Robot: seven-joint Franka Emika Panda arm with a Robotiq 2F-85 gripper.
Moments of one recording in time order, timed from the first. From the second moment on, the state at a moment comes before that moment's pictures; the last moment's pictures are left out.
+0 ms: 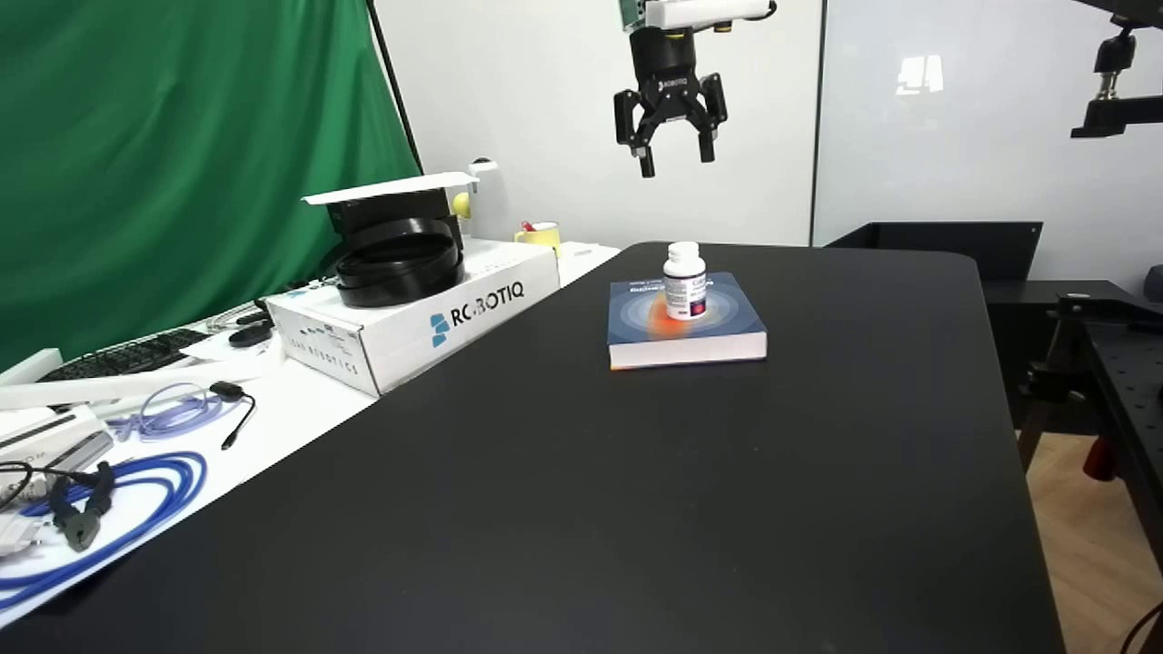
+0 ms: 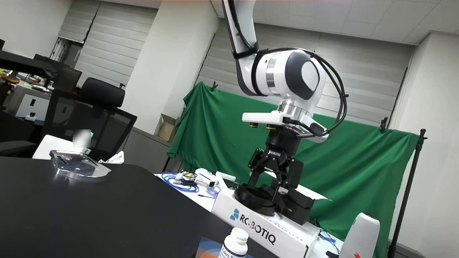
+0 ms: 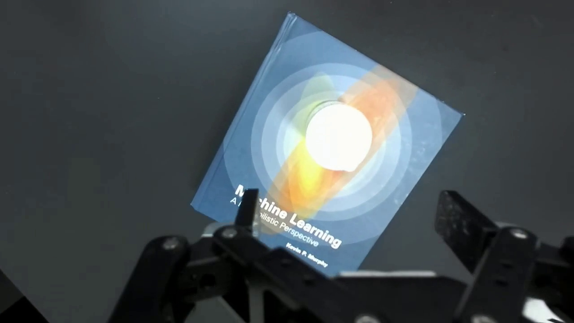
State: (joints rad) arm -0.15 0.39 -0.16 -1.78 0.04 2.09 0.24
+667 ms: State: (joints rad) arm -0.14 0.39 -0.18 -1.90 0.04 2.26 0.33
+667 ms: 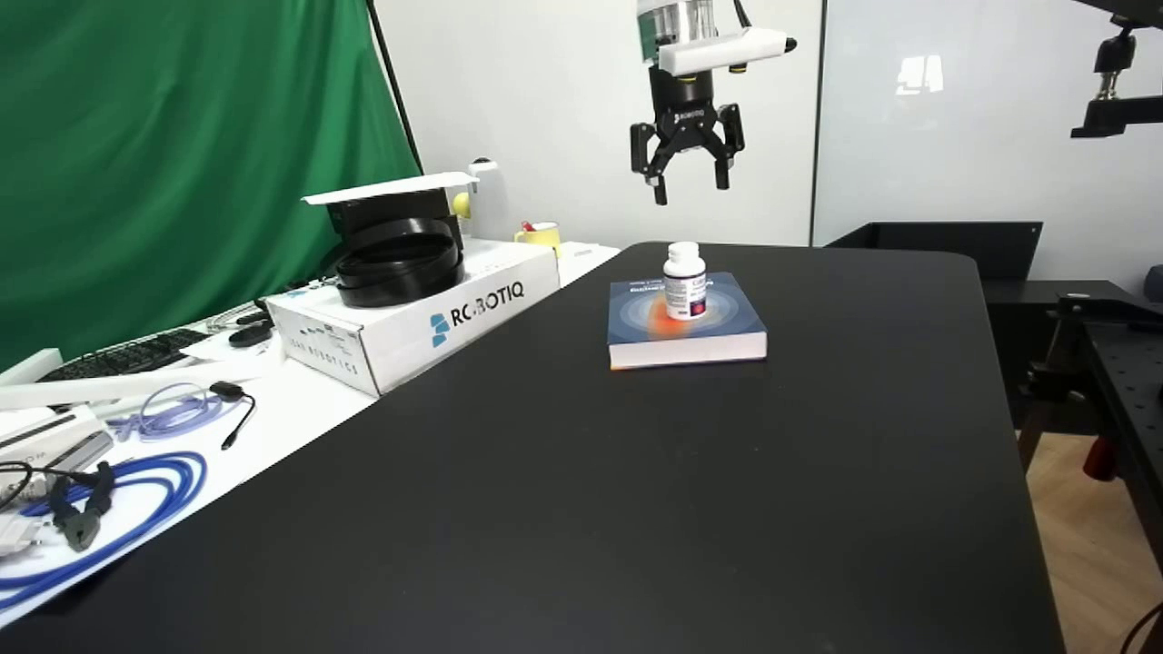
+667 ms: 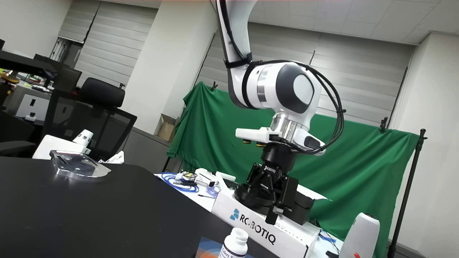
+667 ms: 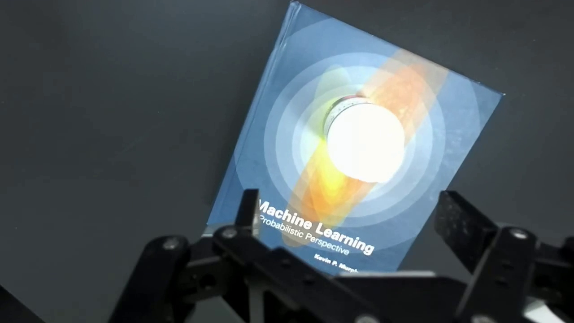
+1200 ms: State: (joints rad) arm -0.12 0.38 -0.18 -1.99 0.04 2.34 0.38
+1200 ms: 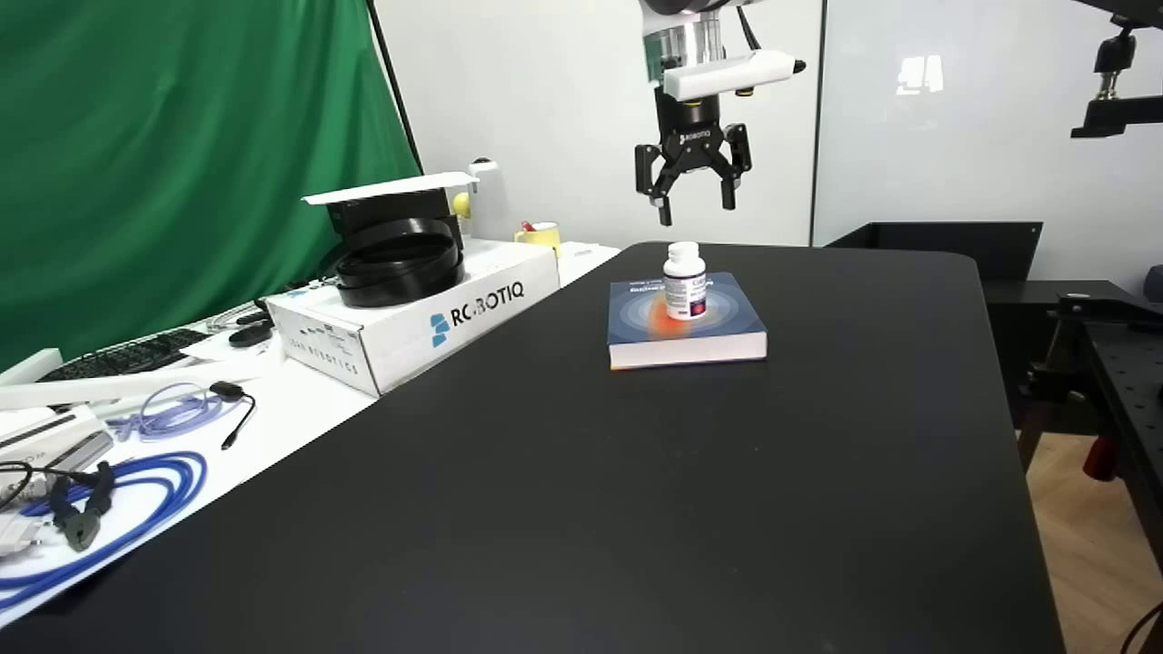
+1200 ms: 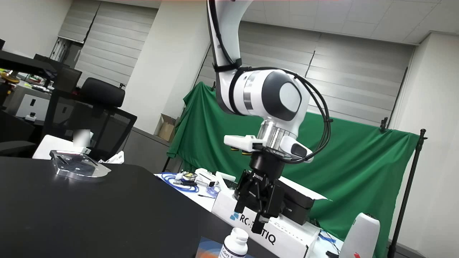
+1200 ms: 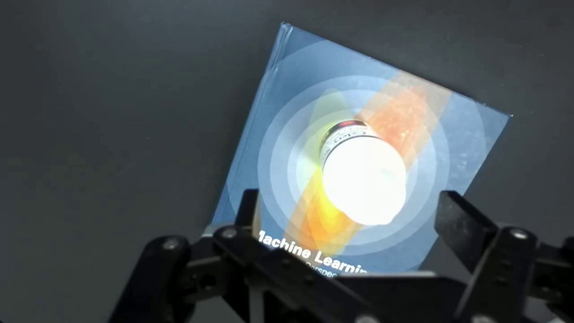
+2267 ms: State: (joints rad) arm -0.12 0.39 -0.18 -2.10 0.10 2.57 0.37
